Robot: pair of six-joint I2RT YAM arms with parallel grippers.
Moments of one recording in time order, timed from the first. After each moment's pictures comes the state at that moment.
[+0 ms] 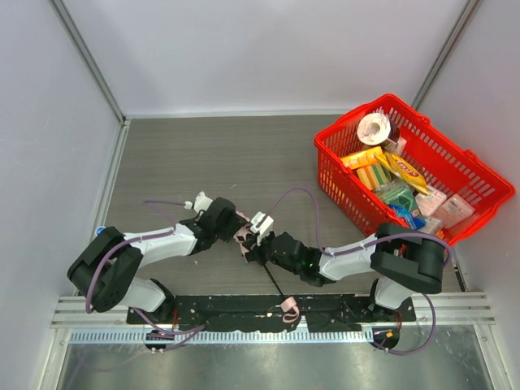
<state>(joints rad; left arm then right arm) -0.70 1.41 0.55 0.00 -0.27 -1.38 1.21 1.59 0.51 0.78 0.24 0.19</state>
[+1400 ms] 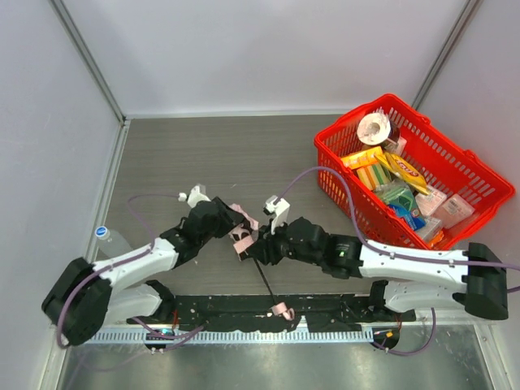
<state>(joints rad) -0.68 1.21 0.43 0.11 -0.21 -1.18 1.22 1.15 0.73 0.06 0.09 0.51</state>
